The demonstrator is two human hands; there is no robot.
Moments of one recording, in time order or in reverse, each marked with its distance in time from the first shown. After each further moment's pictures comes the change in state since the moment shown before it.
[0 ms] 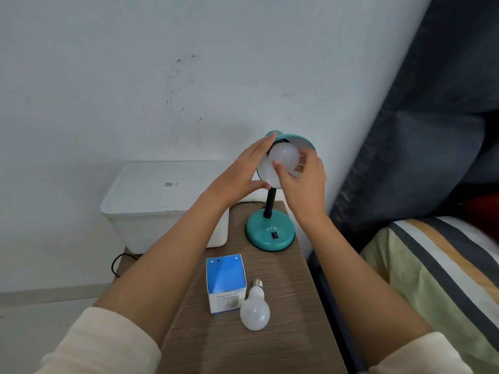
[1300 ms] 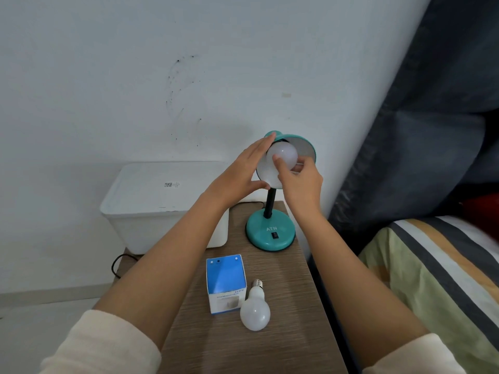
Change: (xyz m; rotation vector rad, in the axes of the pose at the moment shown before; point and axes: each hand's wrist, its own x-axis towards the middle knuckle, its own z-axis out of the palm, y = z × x) left_hand -0.002 0.001 -0.001 0.006 0.009 0.008; right_hand 0.002 -0.005 0.005 0.121 0.016 0.190
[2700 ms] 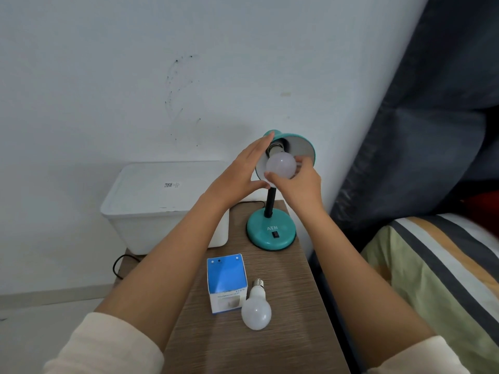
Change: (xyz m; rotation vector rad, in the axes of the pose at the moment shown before) left_hand -0.001 0.000 0.001 -0.023 0.015 0.019; right_hand 0.001 0.003 -0.005 -0.167 -0.124 0.022
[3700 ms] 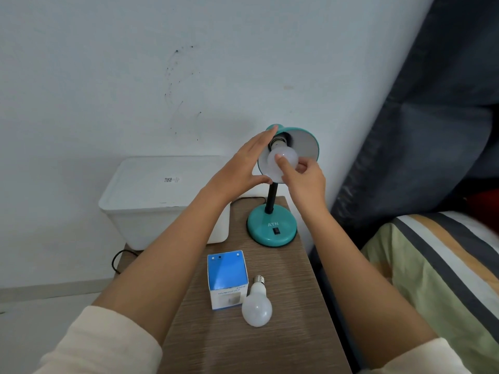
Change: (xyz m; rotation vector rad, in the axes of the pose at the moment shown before) left_hand 0.001 0.000 -0.002 -0.012 -0.007 0.001; right_hand -0.001 0.005 0.004 0.145 0.041 0.094
